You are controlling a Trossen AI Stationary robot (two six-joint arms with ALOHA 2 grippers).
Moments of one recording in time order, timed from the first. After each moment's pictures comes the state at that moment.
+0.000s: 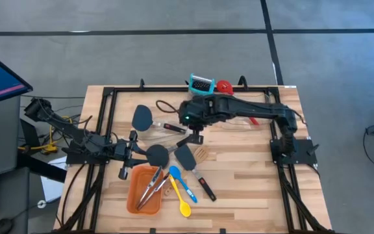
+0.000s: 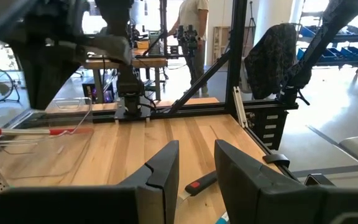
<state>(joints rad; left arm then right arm) -0.52 0.73 0.38 0.31 -0.39 -0.01 -0.01 1.97 2.10 -1.24 0.25 -0.01</state>
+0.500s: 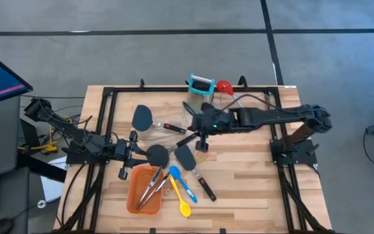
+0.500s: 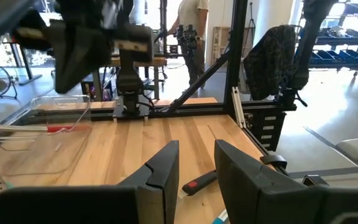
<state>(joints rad) -0.52 0.73 0.38 0.31 -0.39 -0.03 0.06 1.58 1.41 -0.50 0.23 0.05</state>
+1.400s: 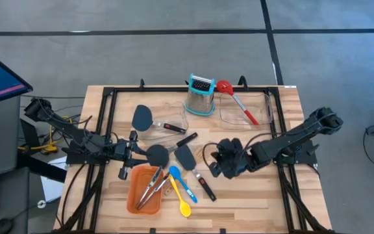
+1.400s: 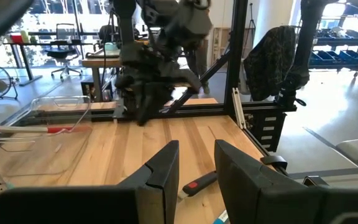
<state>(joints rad) -0.52 0.73 0.38 0.31 -0.39 -0.03 0.45 1.49 1.04 -0.55 0.63 1.10</state>
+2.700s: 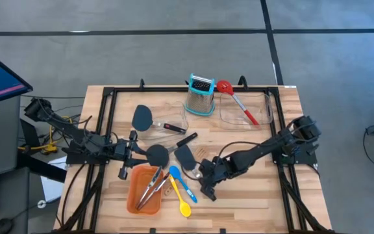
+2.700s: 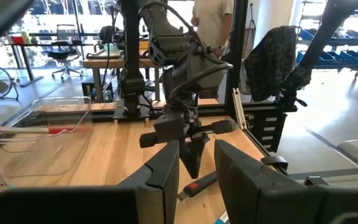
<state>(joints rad) -0.51 0.73 0.38 0.32 -0.39 -0.03 0.40 1.79 1.09 -0.31 0.06 0.87</state>
